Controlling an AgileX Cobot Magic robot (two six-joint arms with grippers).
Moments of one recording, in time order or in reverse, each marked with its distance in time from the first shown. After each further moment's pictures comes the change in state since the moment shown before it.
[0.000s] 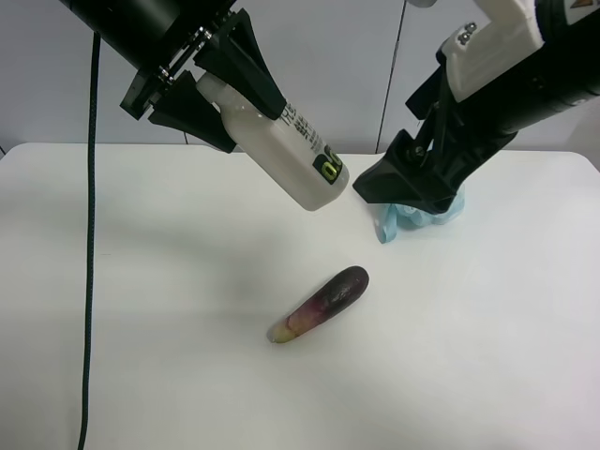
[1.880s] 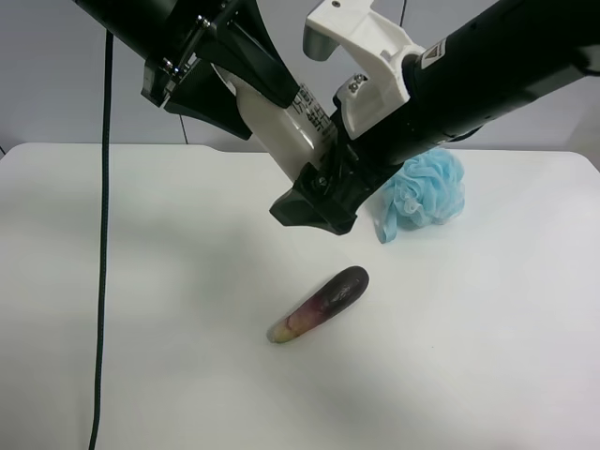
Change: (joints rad) left arm 0.000 0.000 0.000 -0.090 -0.001 0.203; right arm 0.006 0.224 -0.003 0.405 -0.191 -0.398
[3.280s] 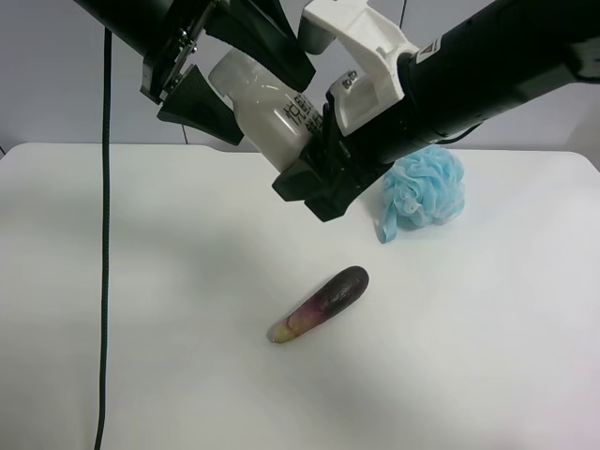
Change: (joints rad) left arm -0.001 -0.005 0.000 0.005 -0.001 0.004; right arm 0.000 0.005 -0.001 0.081 -0.016 -0.060
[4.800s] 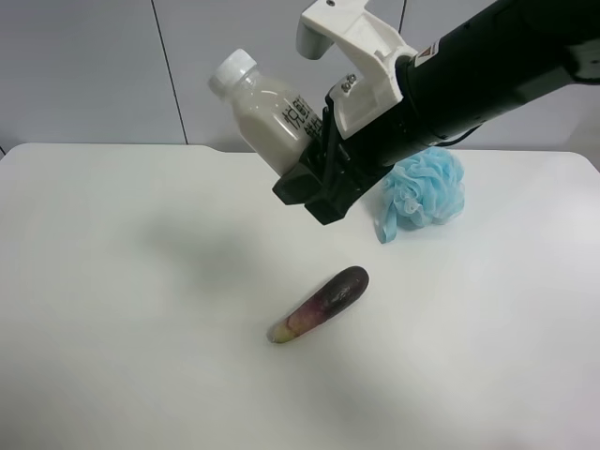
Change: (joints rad) left arm 0.430 -0.662 0.087 0.399 0.002 -0.014; right arm 0.000 0.002 0.000 -0.006 0.009 0.009
